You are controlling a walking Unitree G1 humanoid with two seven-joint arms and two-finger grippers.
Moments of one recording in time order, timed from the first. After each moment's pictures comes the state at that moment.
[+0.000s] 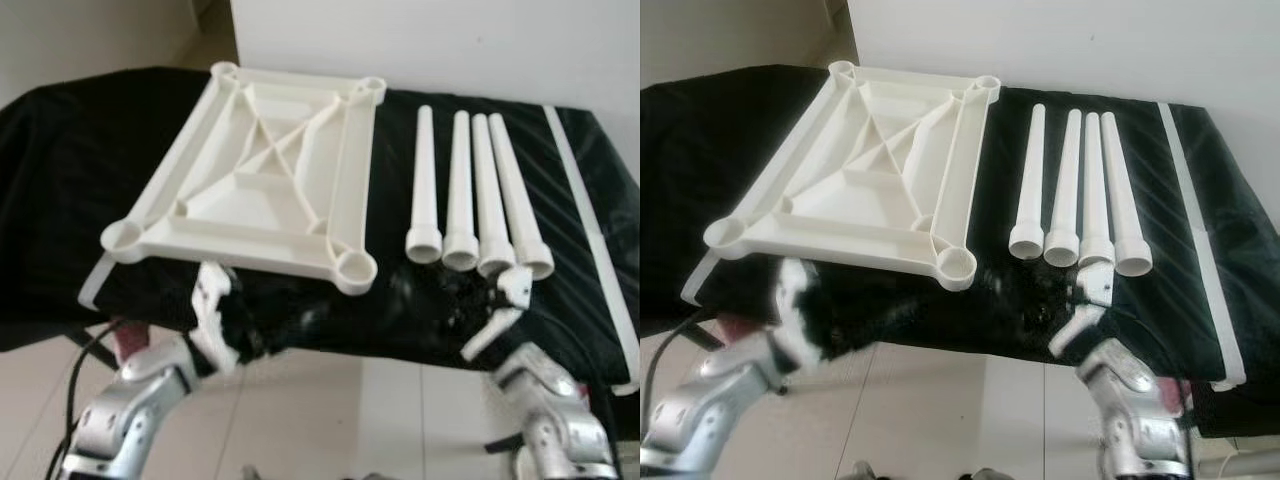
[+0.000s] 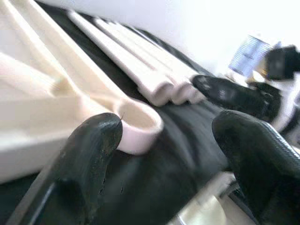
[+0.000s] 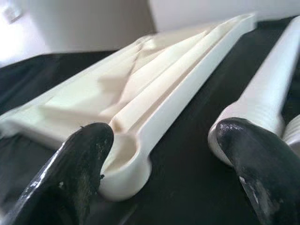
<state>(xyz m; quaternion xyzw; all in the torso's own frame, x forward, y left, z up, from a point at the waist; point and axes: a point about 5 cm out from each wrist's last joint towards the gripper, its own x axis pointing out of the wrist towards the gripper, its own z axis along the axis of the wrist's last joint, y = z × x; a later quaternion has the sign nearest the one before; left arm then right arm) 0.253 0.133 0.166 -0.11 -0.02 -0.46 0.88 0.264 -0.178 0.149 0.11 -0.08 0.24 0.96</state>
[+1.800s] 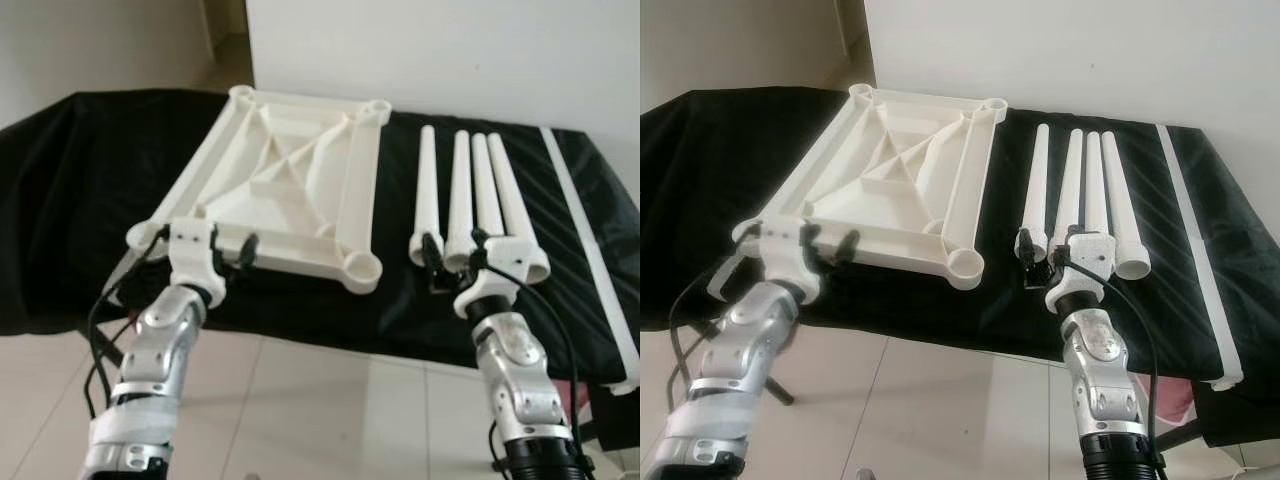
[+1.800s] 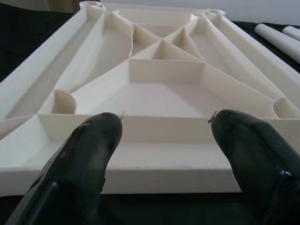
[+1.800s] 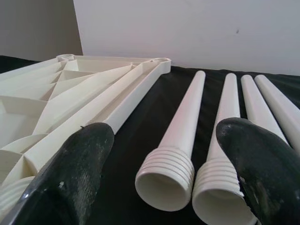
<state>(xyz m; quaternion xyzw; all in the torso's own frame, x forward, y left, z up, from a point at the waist) 0.330 0.172 0.153 -0.01 -0.02 -0.13 0.99 0.290 -0.177 0.156 0.00 -0.12 0.04 0.99</state>
